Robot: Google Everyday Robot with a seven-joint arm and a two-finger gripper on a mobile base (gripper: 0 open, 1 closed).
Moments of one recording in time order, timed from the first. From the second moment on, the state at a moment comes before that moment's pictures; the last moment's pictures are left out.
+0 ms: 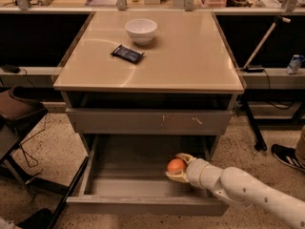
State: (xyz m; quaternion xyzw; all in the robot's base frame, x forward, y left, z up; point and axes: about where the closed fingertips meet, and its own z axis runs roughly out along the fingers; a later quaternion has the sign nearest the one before) arm 0.548 -0.105 0.486 -0.44 0.74 0.13 0.49
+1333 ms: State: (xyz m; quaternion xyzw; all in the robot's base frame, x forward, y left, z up) arm 0.556 -0.107 0.422 -0.43 0.77 0.12 0.46
